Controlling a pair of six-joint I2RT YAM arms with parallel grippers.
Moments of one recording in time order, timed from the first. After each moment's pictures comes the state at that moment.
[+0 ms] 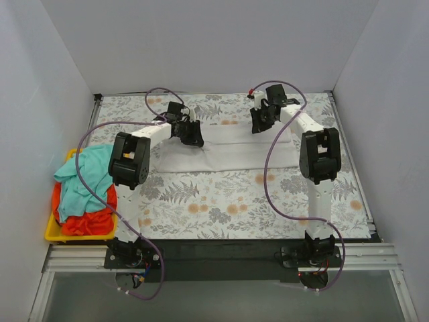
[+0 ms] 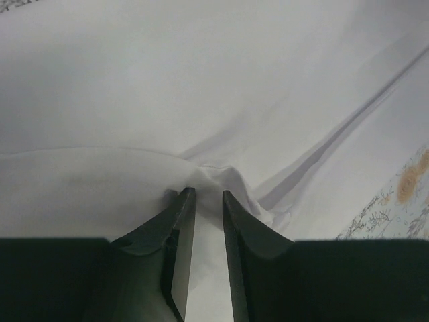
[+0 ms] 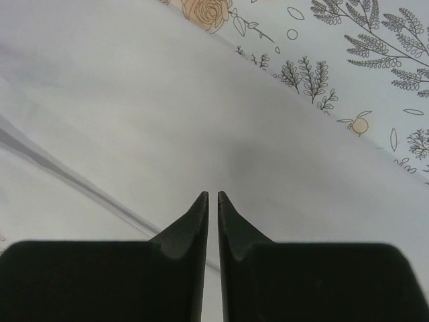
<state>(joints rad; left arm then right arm) -0.29 2.20 1.57 -0.31 0.52 -0.19 0.24 2.22 1.84 -0.60 -0.40 -0.21</state>
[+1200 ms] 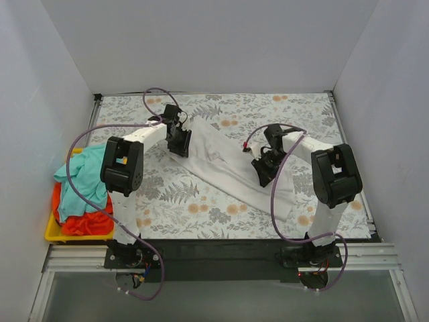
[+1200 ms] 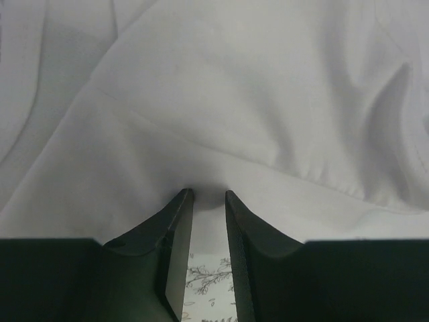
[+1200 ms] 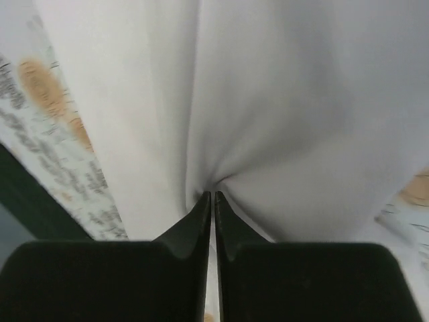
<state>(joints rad) -0.29 2.05 1.48 -0.59 0.21 -0.03 0.33 1.87 1.23 -0.87 -0.45 -0.53</state>
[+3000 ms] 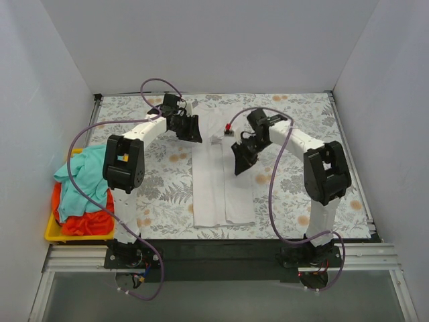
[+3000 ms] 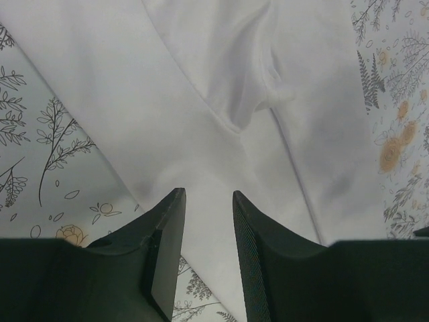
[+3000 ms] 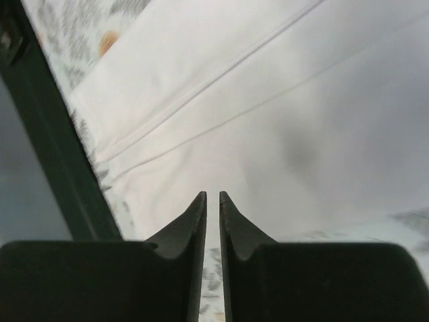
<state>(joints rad) -0.28 2.12 1.65 -0.50 0.51 -0.11 0.49 1.92 1.43 -0.93 -0.79 -0.45</state>
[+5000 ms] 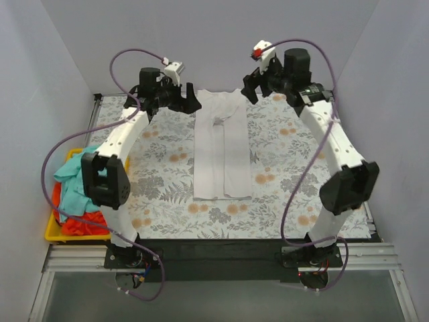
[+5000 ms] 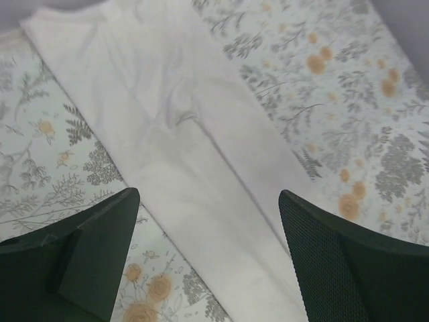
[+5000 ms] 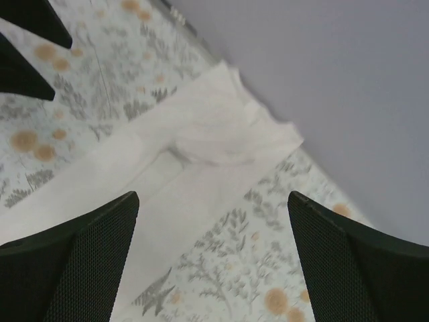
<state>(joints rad) -0.23 1.97 1.78 -0.38 0.53 -0.07 0.33 1.86 1.91 -0.50 -0.40 -0.34</state>
